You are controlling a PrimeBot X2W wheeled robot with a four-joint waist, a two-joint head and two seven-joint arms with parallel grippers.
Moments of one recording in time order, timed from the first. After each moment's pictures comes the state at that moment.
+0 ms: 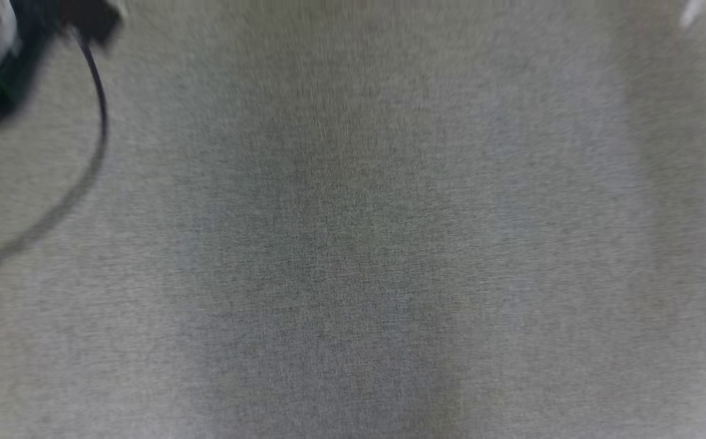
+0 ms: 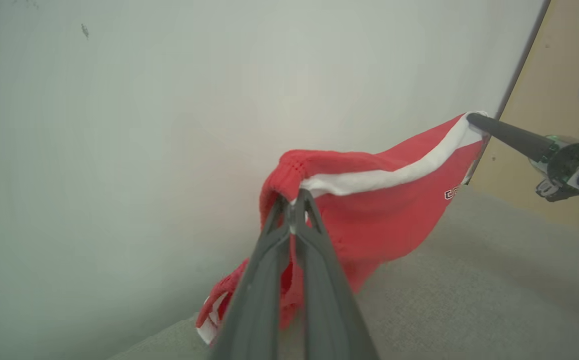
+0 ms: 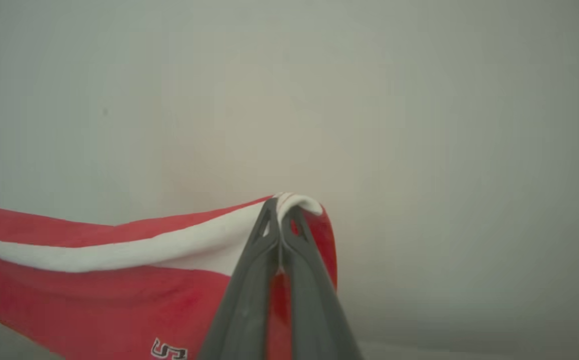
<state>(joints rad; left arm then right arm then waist) -1.58 0.69 -1.13 0.35 -1.19 -0.13 -0.26 -1.38 -0.52 0.61 0.60 0.88 0.13 -0.26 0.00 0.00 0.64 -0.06</state>
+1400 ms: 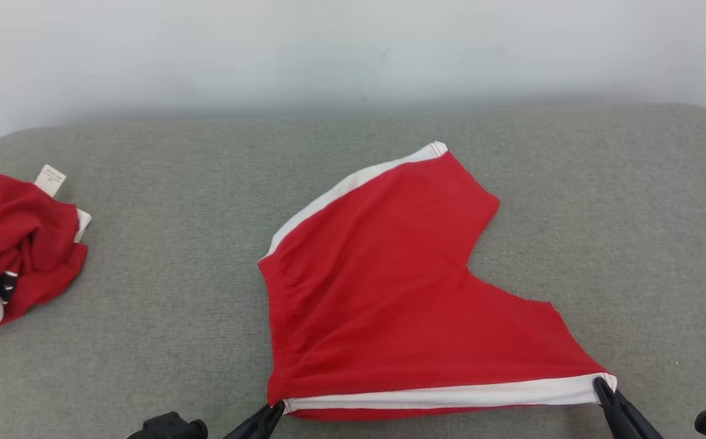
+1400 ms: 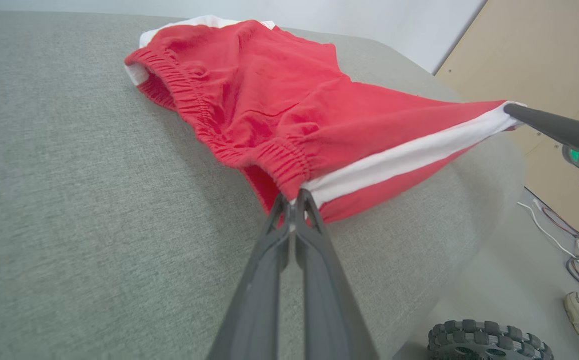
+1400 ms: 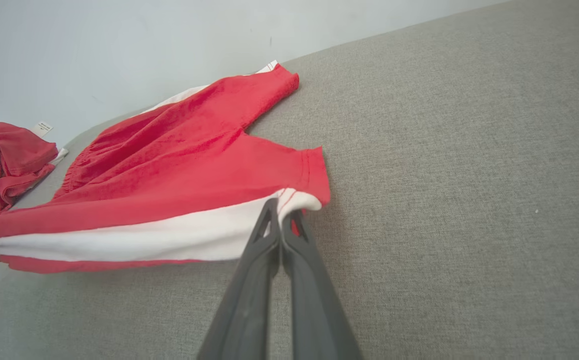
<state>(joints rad) -0.25 0.60 -0.88 0.15 -0.85 -0.12 -0.26 0.17 -0.45 0.23 0.03 0.71 0.13 -0.13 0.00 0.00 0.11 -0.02</state>
